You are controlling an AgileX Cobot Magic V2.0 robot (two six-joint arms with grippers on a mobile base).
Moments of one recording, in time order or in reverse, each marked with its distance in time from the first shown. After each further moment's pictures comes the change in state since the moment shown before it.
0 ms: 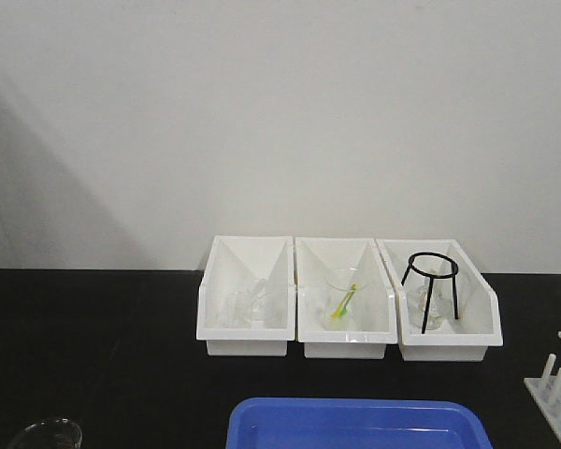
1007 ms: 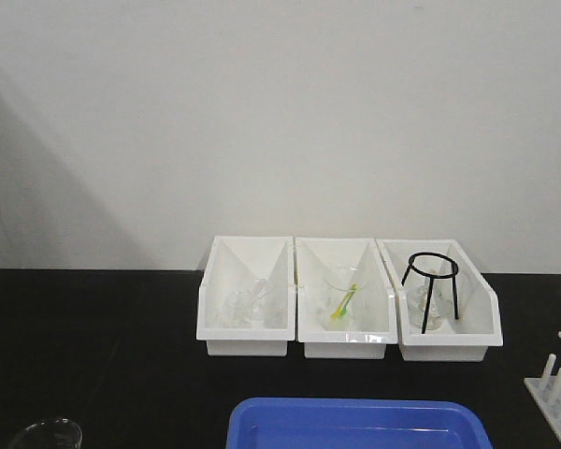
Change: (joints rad) left arm 0.000 0.000 0.000 0.000 0.001 -0.001; right arm 0.097 0.018 0.192 1.349 0.490 -1.397
